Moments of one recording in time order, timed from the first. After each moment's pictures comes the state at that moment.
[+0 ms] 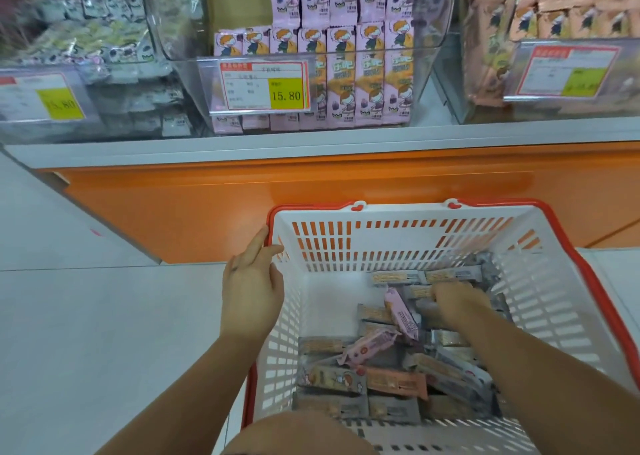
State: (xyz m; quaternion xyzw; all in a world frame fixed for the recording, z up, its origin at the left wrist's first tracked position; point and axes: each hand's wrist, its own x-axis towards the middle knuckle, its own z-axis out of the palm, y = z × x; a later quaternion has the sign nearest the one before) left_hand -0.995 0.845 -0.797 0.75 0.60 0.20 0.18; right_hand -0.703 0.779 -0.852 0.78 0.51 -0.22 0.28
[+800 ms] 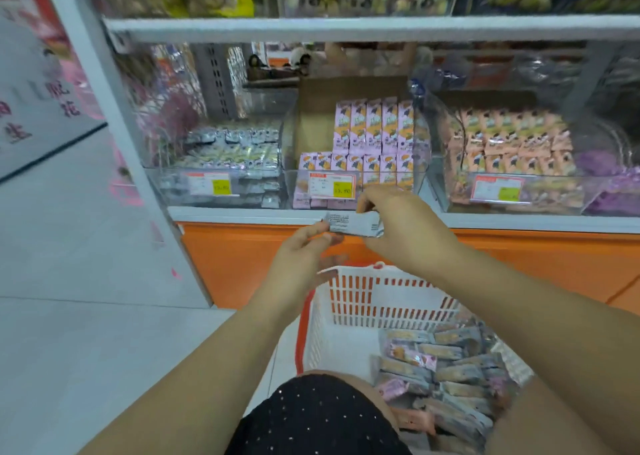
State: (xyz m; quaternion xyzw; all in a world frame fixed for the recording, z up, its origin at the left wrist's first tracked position) left_hand -0.996 0.799 -0.602 0.47 0.43 0.41 0.65; right_hand -0.840 0.784 -0.556 0.61 0.76 -0.04 -0.23
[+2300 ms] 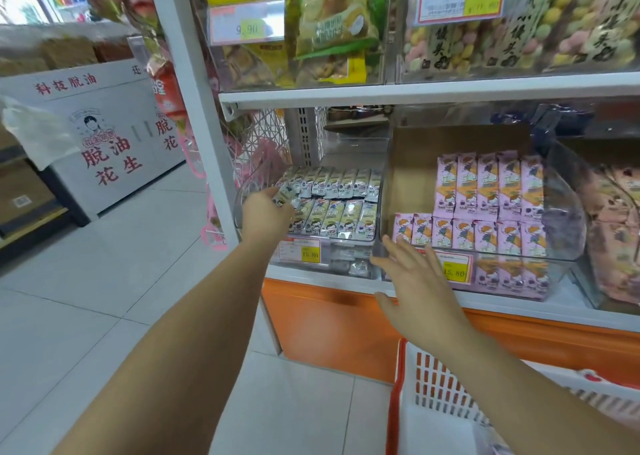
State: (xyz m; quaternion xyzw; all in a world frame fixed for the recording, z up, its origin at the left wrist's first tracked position) left_hand -1.130 1.001 -0.536 0.58 0.69 0.40 0.19; right_hand -0.927 0.888 -0.586 0.60 0.78 -0.02 -0.18
